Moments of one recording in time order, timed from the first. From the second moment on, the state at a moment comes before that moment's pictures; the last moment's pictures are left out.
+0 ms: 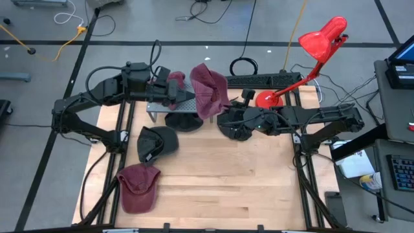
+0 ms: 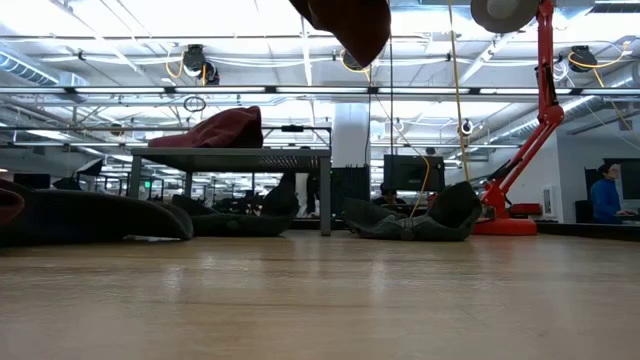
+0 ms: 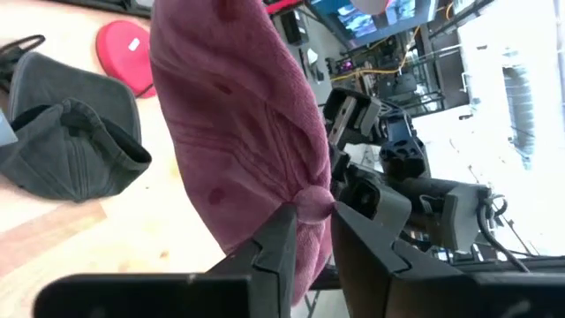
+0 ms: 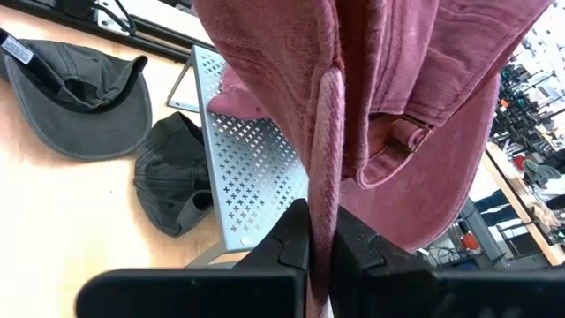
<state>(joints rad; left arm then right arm) 0.21 1.27 1.54 -0.52 0.11 -1.18 0.13 1.41 1.47 -0.57 0.71 -0.31</state>
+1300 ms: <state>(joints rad) 0.22 1.27 1.54 -0.54 0.08 -1.16 0.13 1.41 1.47 -0.57 0.70 -0.32</state>
